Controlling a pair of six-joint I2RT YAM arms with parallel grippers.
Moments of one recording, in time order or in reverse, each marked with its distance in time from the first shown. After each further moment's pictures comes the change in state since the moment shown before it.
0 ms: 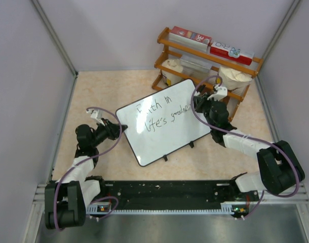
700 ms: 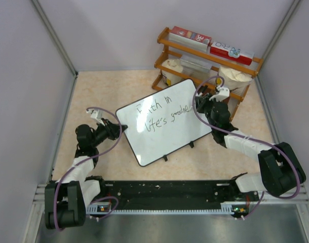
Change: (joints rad) left arm 0.000 0.000 0.000 0.000 0.000 0.000; right arm -0.014 -0.024 -0.018 -0.015 0.019 0.001
